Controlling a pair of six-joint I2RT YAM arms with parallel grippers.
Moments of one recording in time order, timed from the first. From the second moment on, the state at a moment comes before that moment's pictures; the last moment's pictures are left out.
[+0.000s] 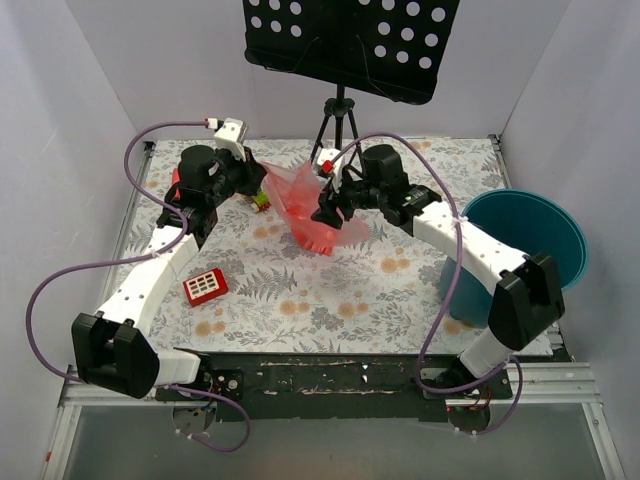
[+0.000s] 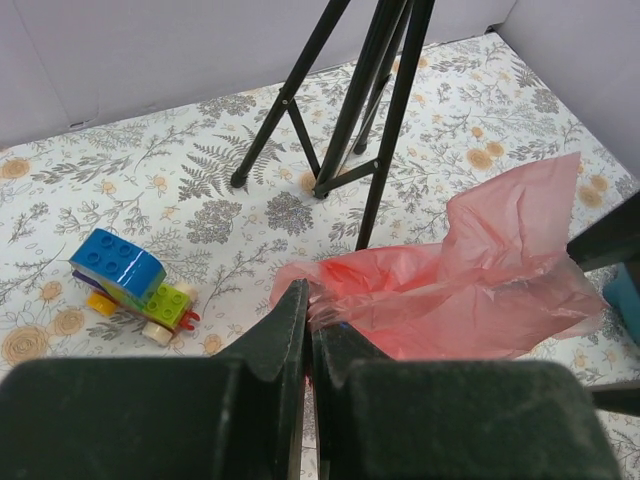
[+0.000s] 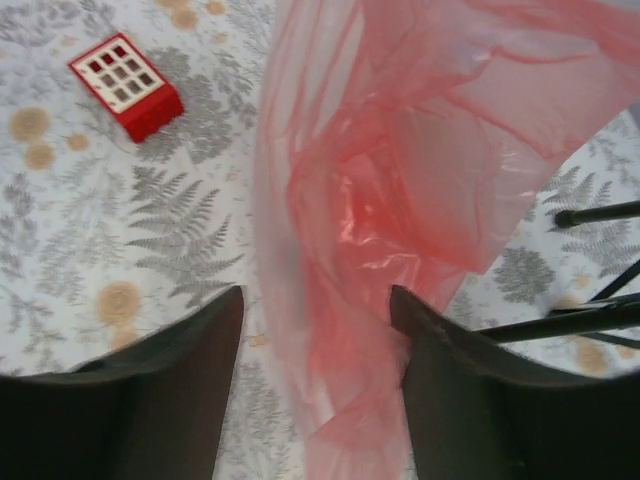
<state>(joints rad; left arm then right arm) -0.27 1.30 1.15 -0.05 0.28 -0.13 0.65 1.56 1.34 -0.22 -0.61 -0.35</state>
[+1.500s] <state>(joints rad) -0.27 1.22 1.10 -0.11 0.25 0.12 0.39 1.38 1.29 -0.22 -0.15 -0.29</state>
